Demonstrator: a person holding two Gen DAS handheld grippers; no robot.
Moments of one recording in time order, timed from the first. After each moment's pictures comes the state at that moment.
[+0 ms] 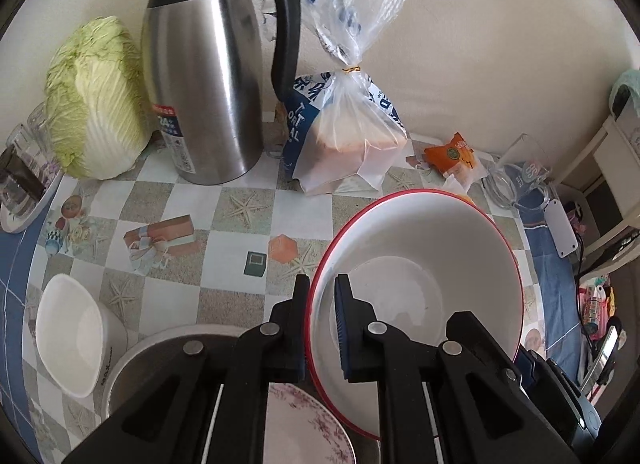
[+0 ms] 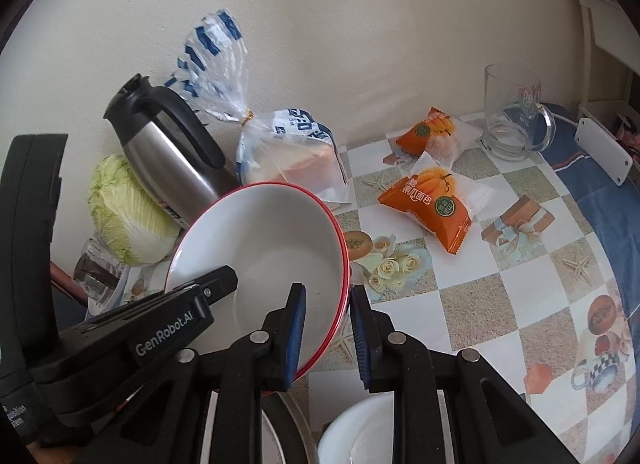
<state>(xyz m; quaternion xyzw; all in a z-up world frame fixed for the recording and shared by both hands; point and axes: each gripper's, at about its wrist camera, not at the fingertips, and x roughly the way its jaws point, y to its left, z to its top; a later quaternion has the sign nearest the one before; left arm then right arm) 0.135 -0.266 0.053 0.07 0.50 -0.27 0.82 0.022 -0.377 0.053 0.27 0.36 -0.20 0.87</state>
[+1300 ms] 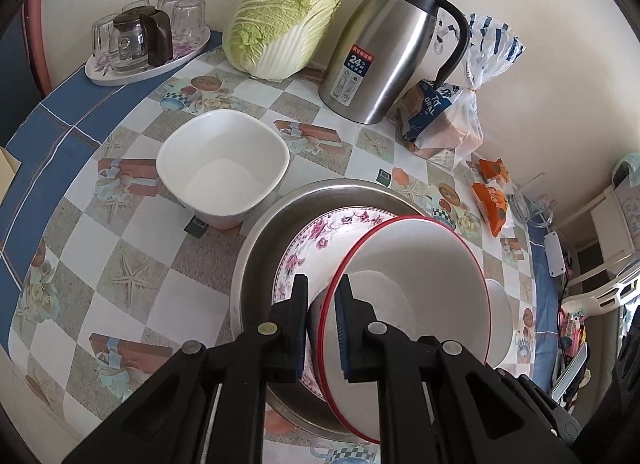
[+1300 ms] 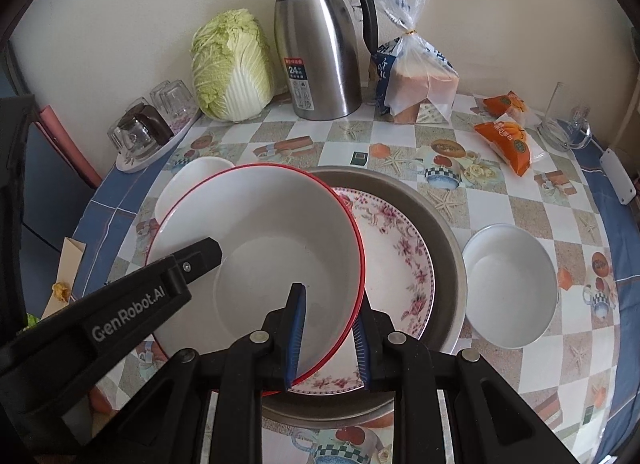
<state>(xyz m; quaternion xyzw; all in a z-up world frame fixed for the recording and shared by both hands) 0.068 -0.068 0.039 -0.07 0.53 -0.21 0.82 -0.011 -0.190 0.048 0.15 0.47 -0.13 0.86</state>
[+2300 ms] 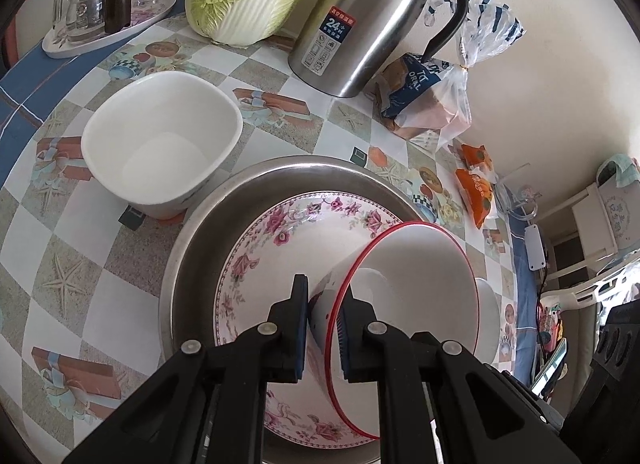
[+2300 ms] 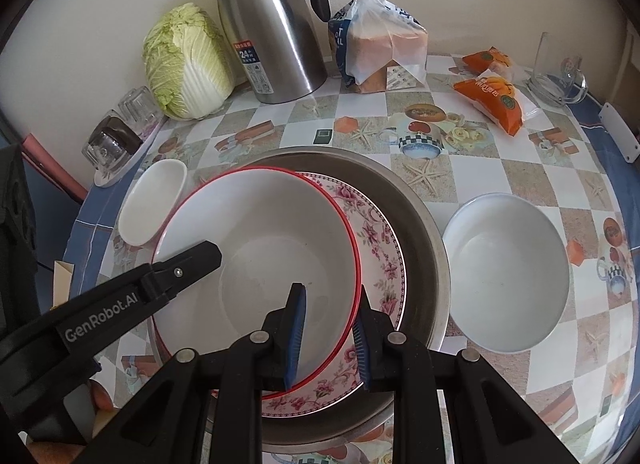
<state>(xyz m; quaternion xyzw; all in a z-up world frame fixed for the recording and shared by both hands) 0.089 -0.095 0.001 -0.10 0.55 -0.26 0.79 -0.006 -0.233 0.017 0.21 0.49 -0.14 0.84</state>
